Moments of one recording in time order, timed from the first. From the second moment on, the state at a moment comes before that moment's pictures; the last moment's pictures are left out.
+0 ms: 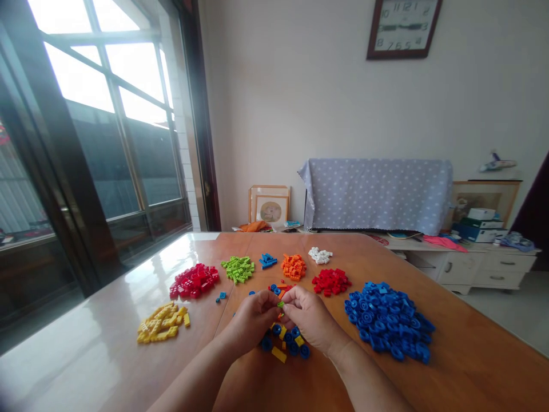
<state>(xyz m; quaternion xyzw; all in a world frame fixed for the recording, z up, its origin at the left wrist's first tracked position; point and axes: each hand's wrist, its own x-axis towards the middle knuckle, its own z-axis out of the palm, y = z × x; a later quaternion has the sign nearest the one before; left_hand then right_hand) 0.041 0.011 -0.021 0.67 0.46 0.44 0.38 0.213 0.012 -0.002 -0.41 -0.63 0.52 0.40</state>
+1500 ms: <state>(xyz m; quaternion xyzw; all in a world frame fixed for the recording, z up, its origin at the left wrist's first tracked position) -0.017 0.052 -0.035 0.65 0.69 0.29 0.14 0.230 0.030 -0.011 -0.50 -0.67 0.36 0.42</state>
